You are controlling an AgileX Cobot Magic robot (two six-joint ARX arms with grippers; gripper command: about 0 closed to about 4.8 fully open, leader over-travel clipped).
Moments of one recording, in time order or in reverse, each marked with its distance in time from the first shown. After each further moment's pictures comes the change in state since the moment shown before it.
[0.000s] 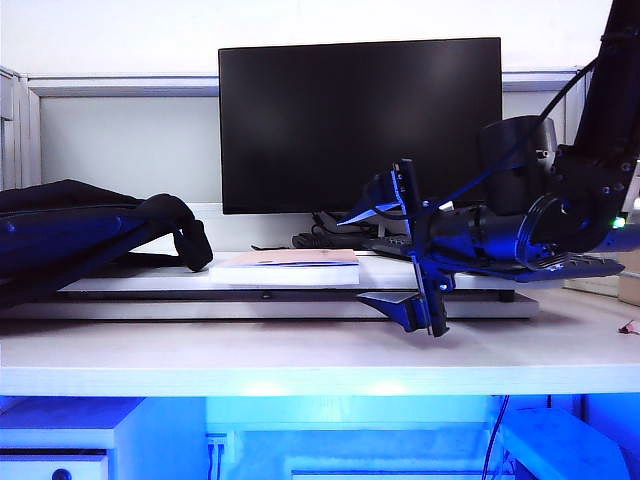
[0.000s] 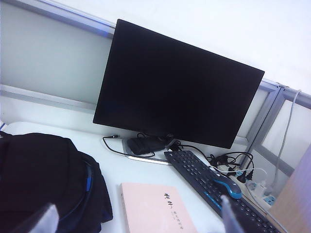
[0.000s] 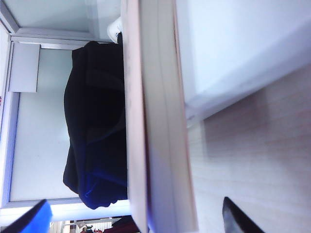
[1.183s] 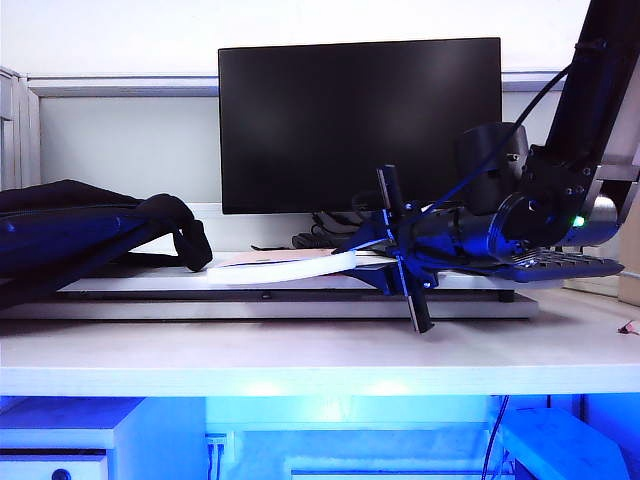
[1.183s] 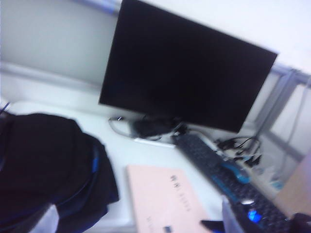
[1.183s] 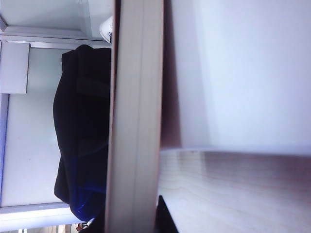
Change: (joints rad) left arm 0.000 0.069 0.002 -0.024 -0.005 0.008; right arm 0.002 0.052 0.128 -0.109 -0.023 -0.021
